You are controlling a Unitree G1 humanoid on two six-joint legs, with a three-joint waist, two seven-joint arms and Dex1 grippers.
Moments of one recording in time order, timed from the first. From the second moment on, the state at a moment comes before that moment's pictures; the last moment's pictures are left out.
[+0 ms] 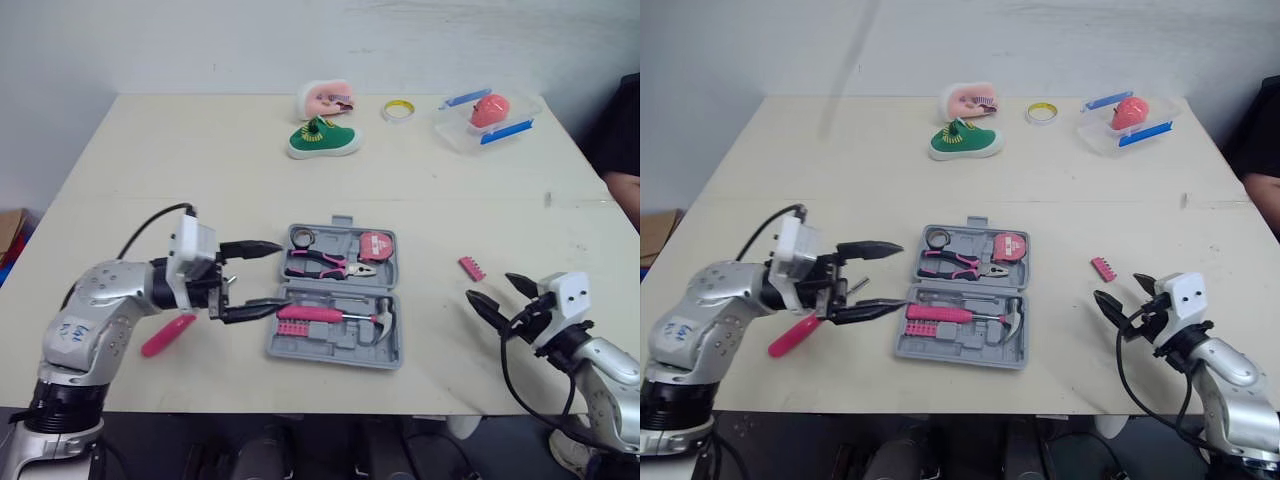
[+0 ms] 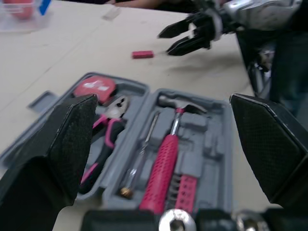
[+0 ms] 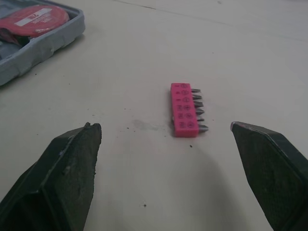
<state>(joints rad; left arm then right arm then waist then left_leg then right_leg) -0.33 0.69 0.07 -0.31 -0.65 0.44 -1.07 -0.01 -0.60 -0.32 0.01 0.40 0.22 0.68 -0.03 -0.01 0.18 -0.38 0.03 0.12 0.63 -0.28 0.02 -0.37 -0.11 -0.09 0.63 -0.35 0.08</state>
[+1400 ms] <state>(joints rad) -0.32 0.65 0.02 -0.34 -0.65 0.45 -1.07 -0.20 -0.57 -0.24 0.22 0.33 0.28 0.65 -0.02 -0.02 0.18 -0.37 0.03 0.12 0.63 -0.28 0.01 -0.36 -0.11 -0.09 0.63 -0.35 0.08</state>
